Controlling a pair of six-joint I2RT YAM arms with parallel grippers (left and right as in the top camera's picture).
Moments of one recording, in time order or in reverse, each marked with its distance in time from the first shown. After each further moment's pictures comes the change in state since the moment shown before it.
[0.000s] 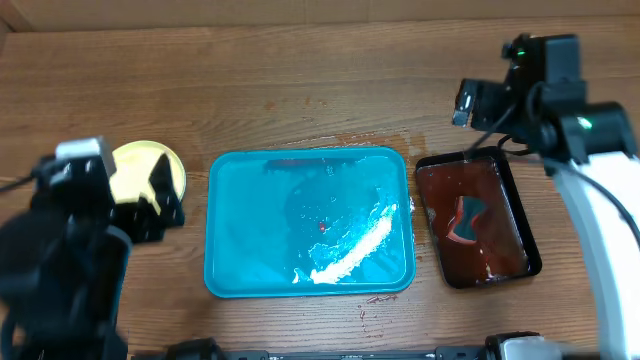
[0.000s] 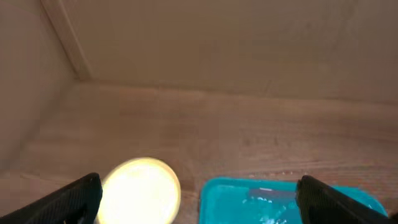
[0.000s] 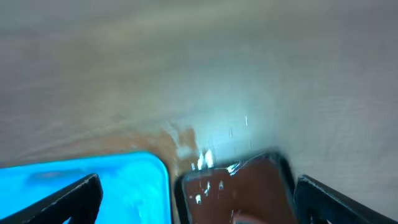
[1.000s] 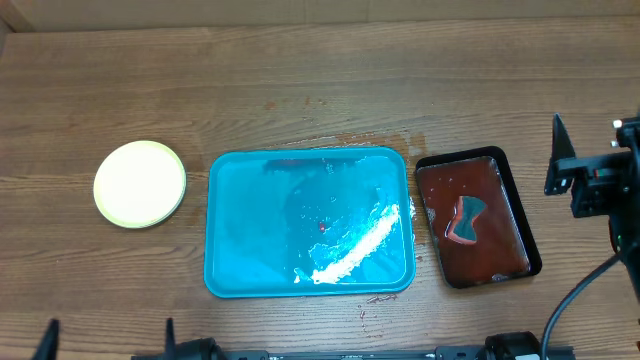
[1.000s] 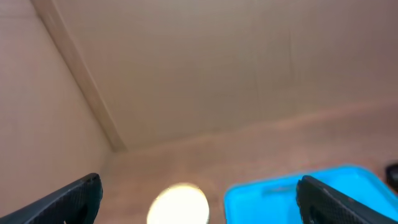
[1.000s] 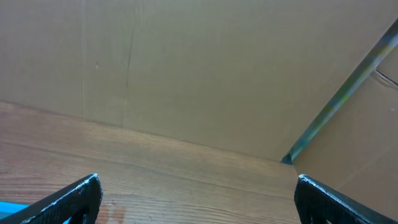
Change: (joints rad) left arm 0.000 -0.361 0.244 -0.361 0.072 0.220; right arm 0.002 -0.533 0.027 0.045 0.113 -0.447
